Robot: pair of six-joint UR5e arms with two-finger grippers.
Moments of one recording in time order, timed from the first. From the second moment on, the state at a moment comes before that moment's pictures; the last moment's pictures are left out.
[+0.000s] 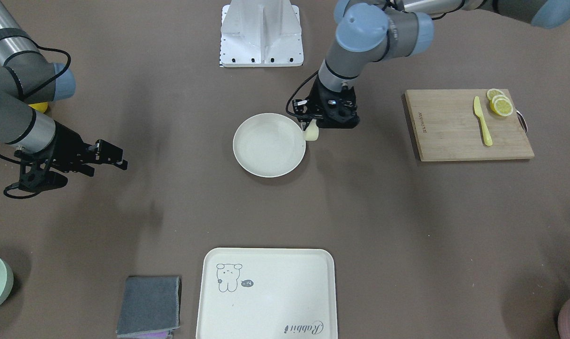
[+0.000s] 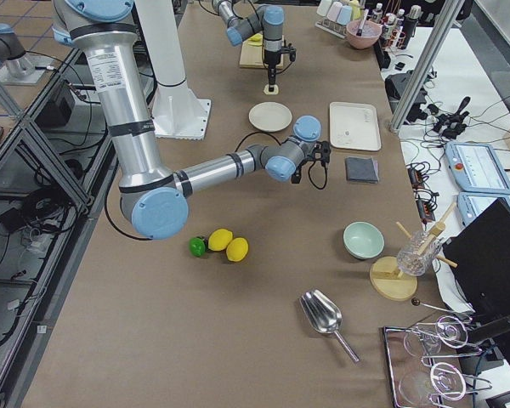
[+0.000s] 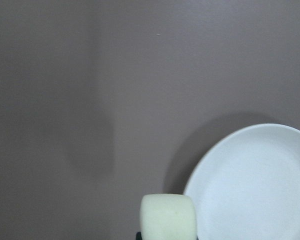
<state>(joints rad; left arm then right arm) -0.52 -2.22 -1.73 -1.68 -1.95 -1.33 0.96 -1.33 1.60 -1.03 2.39 0.94</state>
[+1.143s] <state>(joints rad) -0.47 -2.33 -1.61 -1.69 -1.88 -1.34 0.99 -1.36 1.61 -1.04 2.43 0.91</state>
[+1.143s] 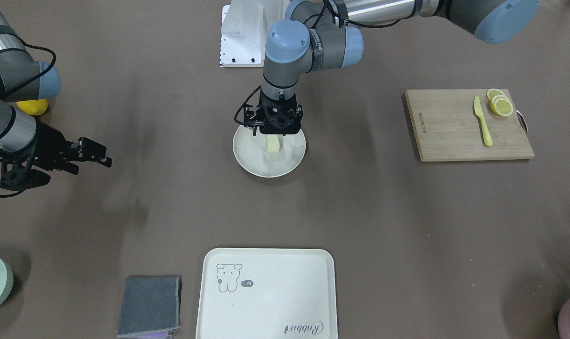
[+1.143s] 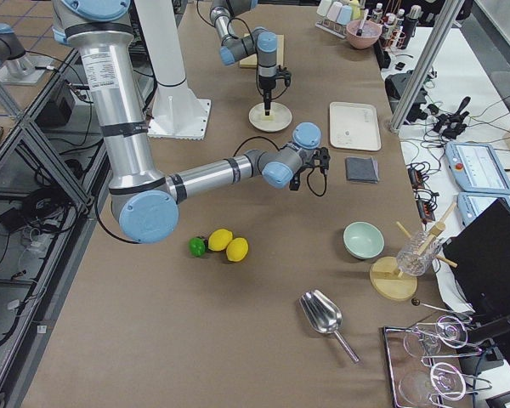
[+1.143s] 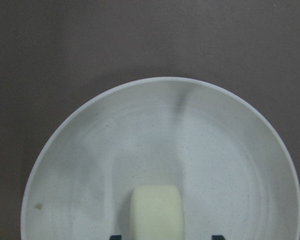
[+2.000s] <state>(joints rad) -1.13 -1.88 -1.84 -1.44 -2.14 -0.22 1.35 -1.38 1.60 -1.51 2.37 0.15</state>
